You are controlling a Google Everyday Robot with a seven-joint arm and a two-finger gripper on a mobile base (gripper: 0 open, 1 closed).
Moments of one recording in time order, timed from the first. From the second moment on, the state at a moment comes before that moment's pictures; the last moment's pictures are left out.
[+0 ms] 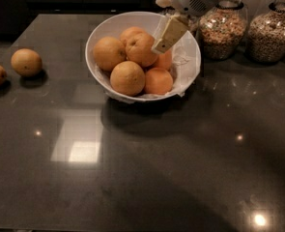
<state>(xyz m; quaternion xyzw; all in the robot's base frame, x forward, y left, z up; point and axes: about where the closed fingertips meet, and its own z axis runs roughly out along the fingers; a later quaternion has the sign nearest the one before) 0.623 -0.062 0.998 -0.65 0.67 0.04 0.35</state>
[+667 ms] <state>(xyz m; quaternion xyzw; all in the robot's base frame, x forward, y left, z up) 0.610 -0.054 0.994 -0.66 0.67 0.06 0.33</state>
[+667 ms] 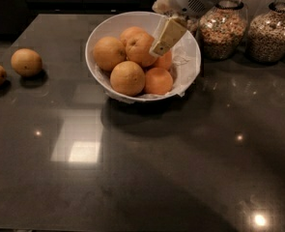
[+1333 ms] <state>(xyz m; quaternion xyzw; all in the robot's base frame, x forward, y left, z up) 0.601 -0.044 0.983 -0.67 0.66 0.08 0.32</state>
